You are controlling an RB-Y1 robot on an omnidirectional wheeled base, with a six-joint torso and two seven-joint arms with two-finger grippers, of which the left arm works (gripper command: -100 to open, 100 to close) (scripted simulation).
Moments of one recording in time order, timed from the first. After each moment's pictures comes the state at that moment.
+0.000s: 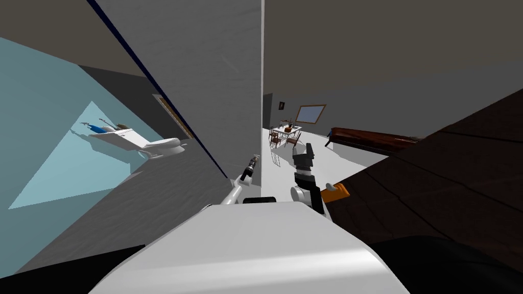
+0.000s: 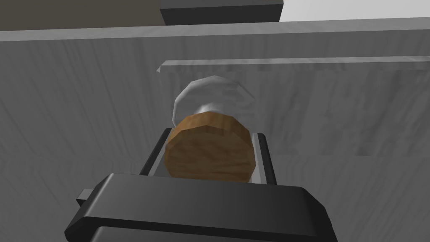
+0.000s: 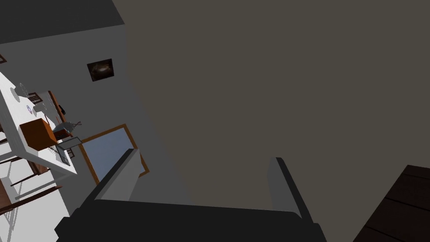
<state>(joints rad) -0.25 -0.01 -0.26 -0.98 0.10 -0.36 -0.09</state>
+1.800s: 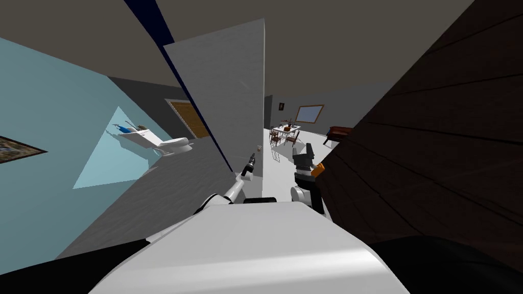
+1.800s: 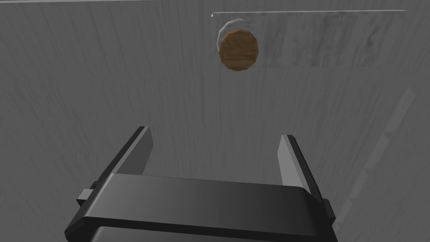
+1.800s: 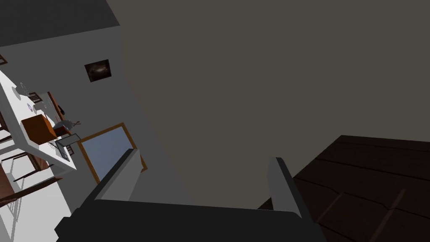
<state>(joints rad) -0.41 -0.03 -0.21 -0.78 0.28 -0.42 -0.20</state>
